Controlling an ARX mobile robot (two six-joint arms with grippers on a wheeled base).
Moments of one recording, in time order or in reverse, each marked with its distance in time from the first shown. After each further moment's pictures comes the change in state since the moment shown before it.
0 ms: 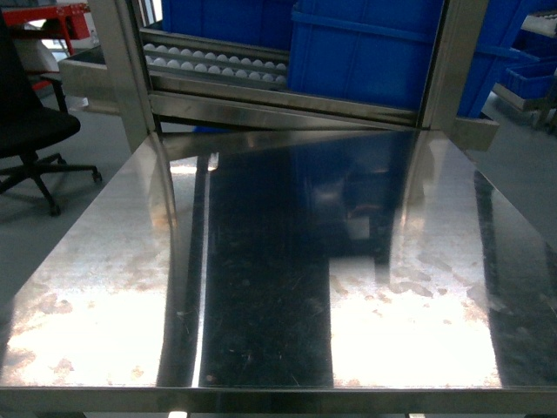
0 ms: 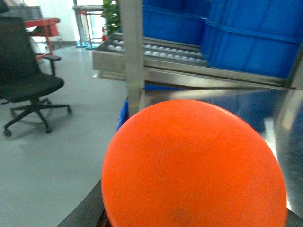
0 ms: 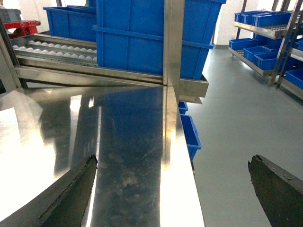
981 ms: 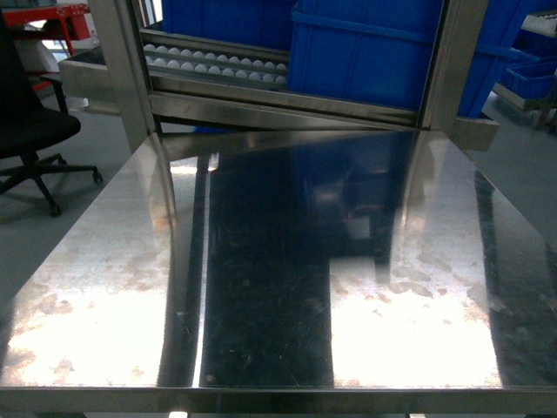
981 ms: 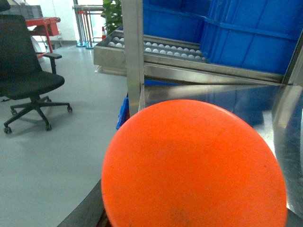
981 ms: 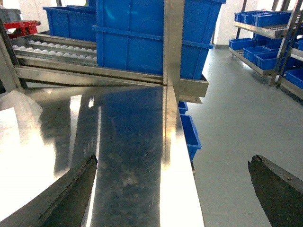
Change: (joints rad) left arm -0.002 -0.354 -0.040 -0.313 0.013 -0.002; right arm 0.000 0.000 0.000 0.000 0.000 0.000
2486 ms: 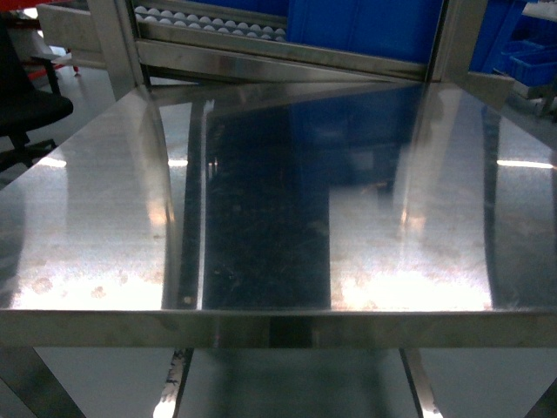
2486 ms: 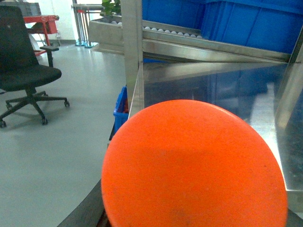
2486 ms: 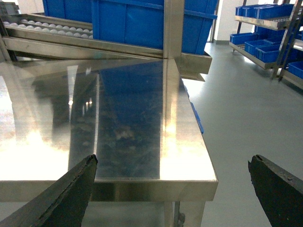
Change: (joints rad) left arm 0.000 0.000 0.000 0.006 0.000 0.000; right arm 0.000 0.000 0.000 -0.001 0.000 0.000
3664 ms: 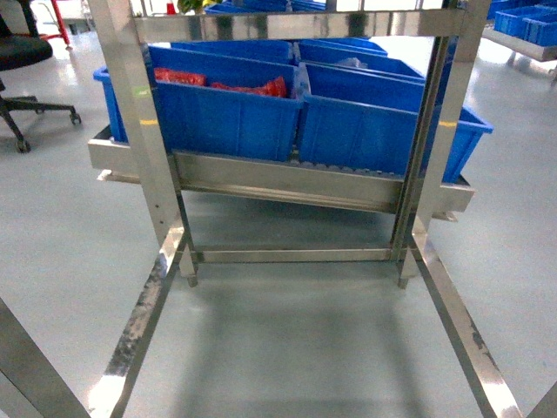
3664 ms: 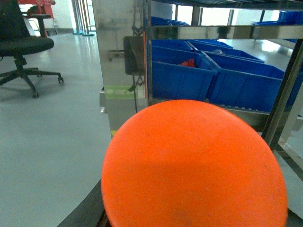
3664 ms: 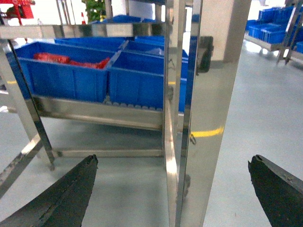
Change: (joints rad) left arm 0.000 0.000 0.000 0.000 0.000 -0.001; right arm 0.000 0.000 0.000 0.002 -0.001 0.000
